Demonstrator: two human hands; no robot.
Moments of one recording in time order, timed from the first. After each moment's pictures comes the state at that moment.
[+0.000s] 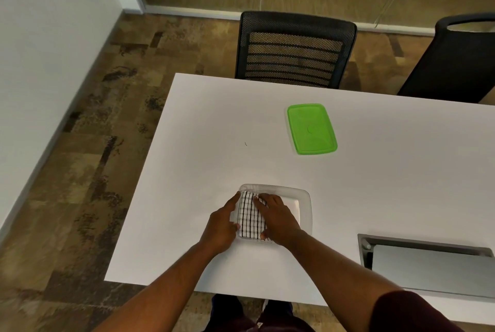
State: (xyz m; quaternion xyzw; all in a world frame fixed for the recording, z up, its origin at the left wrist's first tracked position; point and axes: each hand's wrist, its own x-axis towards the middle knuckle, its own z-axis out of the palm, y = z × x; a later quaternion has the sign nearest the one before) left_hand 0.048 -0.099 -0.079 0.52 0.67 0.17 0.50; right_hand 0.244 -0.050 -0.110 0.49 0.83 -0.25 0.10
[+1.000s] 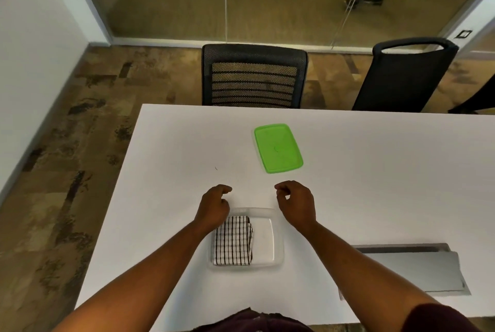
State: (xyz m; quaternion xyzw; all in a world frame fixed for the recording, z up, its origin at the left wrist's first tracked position) left_hand 0.091 0.005 -0.039 0.56 0.68 0.20 0.42; right_hand 0.335 0.011 -0.050 0.68 0.63 -0.23 -0.29
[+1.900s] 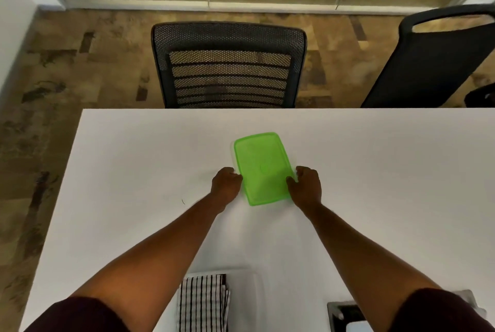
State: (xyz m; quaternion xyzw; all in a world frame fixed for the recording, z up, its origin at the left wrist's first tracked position) left_hand 0.194 0.236 -0.144 0.36 0.73 0.16 0.55; right_hand 0.428 0.214 -0.141 0.82 0.47 -0.30 -0.16
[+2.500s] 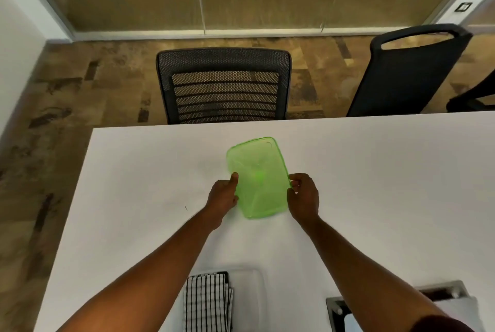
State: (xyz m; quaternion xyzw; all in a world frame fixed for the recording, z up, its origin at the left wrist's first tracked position) left_hand 0.195 0.194 -0.057 0.28 0.68 0.26 0.63; right_hand 0.412 0.169 -0.097 0.78 0.47 -0.27 -0.31
